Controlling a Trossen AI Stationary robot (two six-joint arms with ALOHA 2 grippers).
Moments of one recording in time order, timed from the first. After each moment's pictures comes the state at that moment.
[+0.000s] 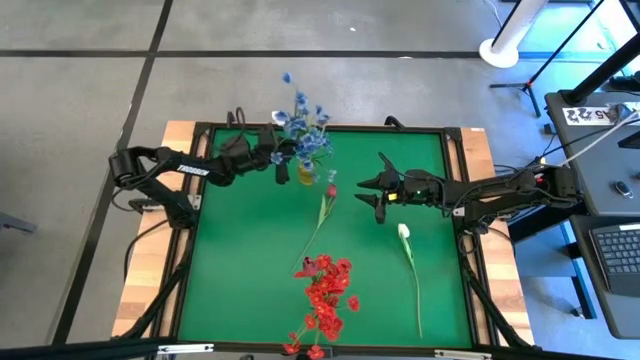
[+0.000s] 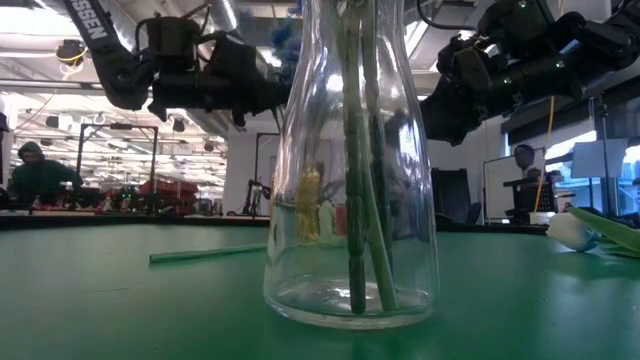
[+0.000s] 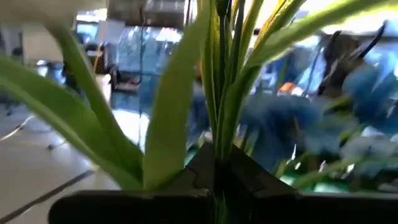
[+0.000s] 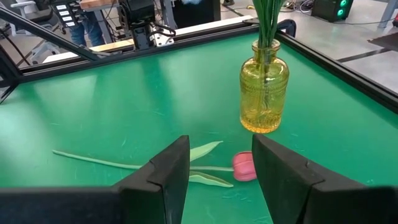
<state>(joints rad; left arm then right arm) 0.50 1.50 0.49 1.13 0.12 -0.10 -0.13 1.21 0.42 0.52 0.04 0.14</state>
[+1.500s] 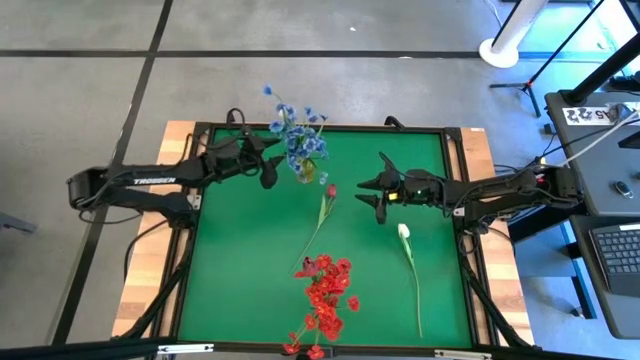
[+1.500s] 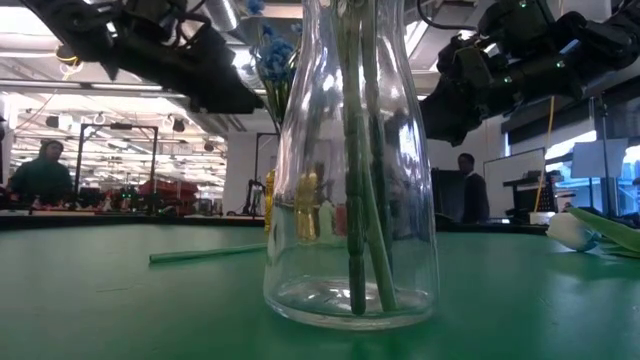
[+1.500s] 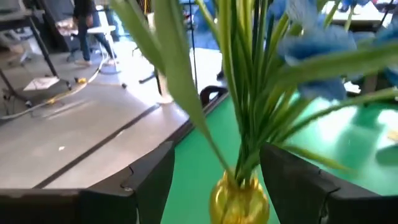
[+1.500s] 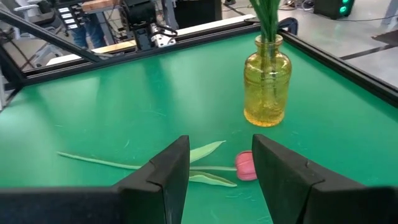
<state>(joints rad) 0.42 1.07 0.49 0.37 -0.18 0.03 -0.13 1.21 0.42 0.51 0.03 0.16</state>
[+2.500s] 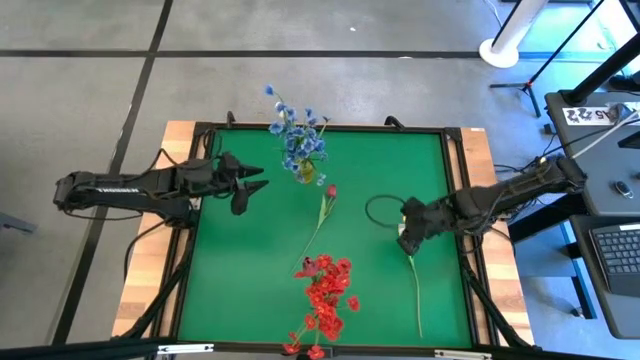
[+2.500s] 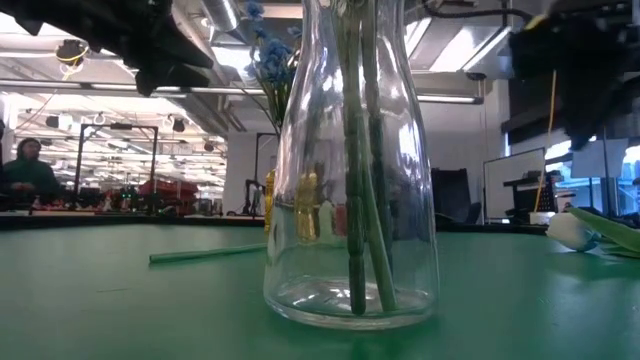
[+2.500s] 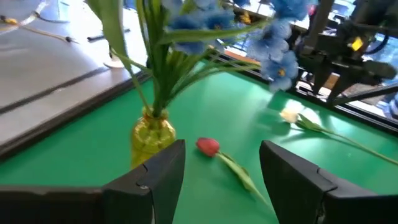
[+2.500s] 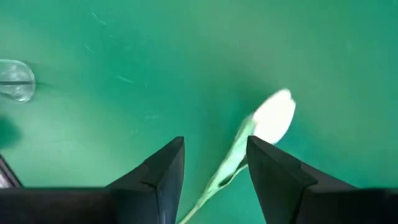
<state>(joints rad) 0.10 0.64 0.49 -0.16 -0.28 -0.32 0.32 1.10 0.83 -0.92 0.07 1.08</state>
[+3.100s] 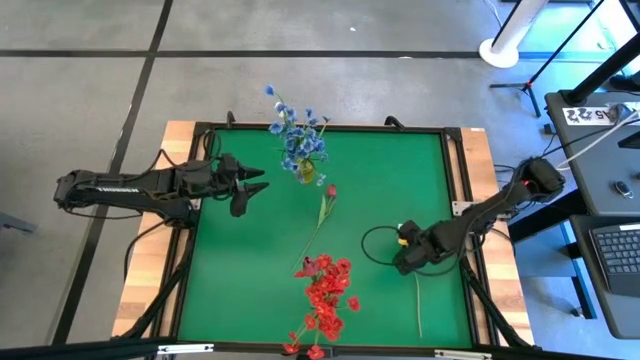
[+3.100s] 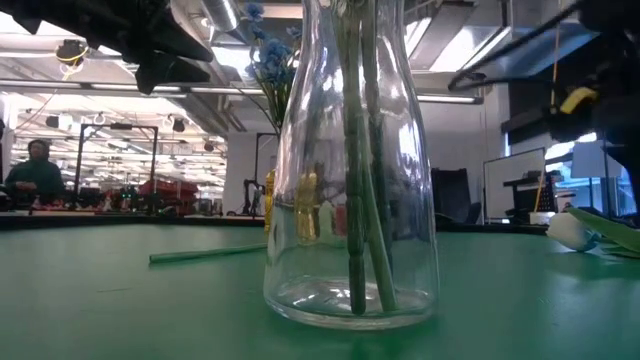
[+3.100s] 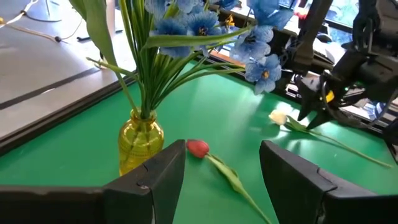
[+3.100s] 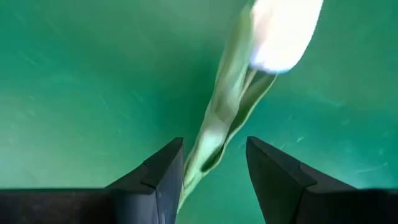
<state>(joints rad) 0.08 0.64 0.49 -0.14 -0.28 -0.34 0.54 1.41 0.74 -0.82 0.08 1.44</state>
